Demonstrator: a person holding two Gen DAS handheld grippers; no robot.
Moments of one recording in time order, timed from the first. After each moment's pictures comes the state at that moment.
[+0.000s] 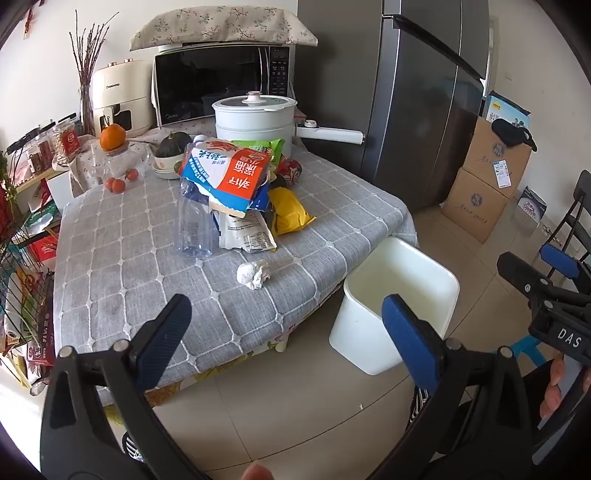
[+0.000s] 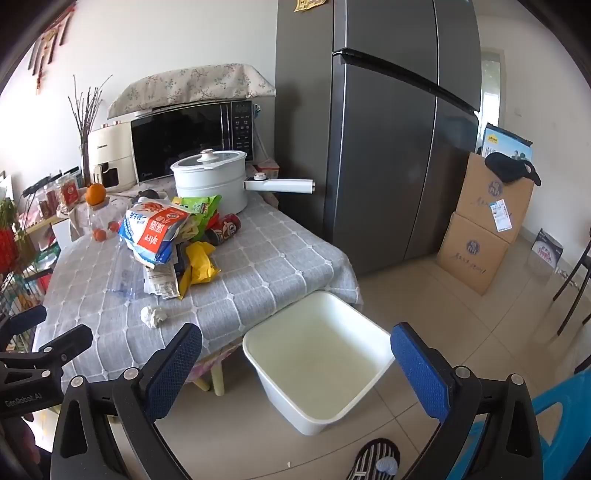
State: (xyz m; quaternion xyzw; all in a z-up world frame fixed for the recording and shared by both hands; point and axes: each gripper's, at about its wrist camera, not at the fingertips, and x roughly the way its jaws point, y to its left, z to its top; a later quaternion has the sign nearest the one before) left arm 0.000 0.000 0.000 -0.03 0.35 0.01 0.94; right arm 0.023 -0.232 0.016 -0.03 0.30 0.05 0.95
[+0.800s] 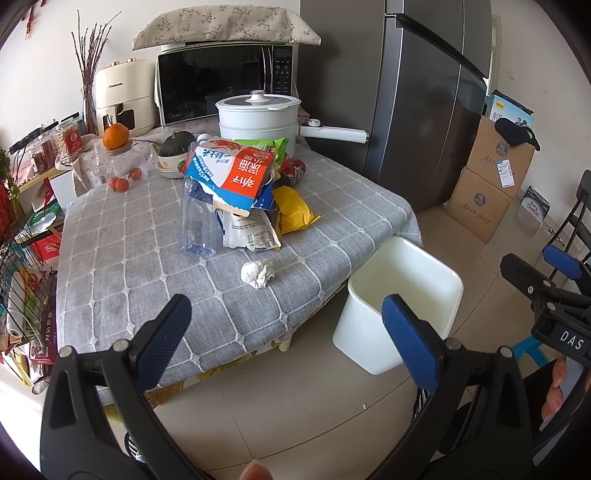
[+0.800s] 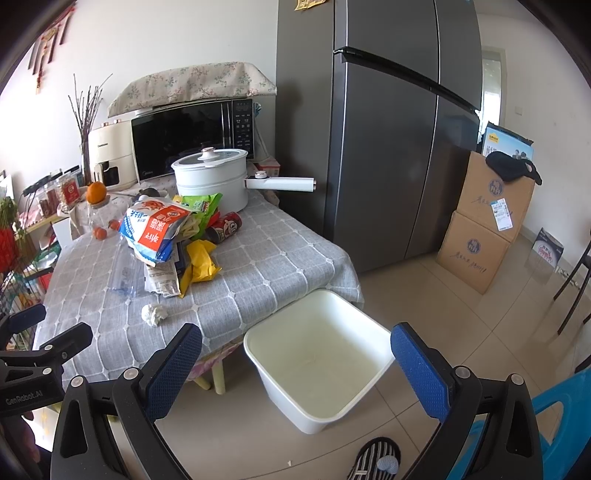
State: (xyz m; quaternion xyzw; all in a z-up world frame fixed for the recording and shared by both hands) left arm -0.002 0.008 -0.003 -0.04 0.35 0.01 0.94; right arm 0.023 -0.231 0.015 -0.03 0.30 0.05 0.95
